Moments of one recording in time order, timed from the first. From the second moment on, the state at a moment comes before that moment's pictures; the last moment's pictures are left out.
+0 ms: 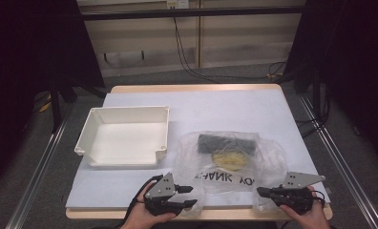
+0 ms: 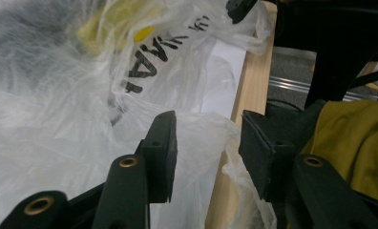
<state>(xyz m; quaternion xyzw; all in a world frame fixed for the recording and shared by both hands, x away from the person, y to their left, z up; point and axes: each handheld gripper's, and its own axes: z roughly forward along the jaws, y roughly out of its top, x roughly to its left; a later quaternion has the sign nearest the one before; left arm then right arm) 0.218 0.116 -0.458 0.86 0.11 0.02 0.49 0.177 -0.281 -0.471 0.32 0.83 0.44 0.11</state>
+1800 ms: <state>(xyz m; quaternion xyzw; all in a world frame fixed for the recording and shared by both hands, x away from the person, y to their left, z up) 0.246 0.145 -0.419 0.83 0.14 0.04 0.53 0.171 -0.297 -0.430 0.31 0.79 0.50 0.16</state>
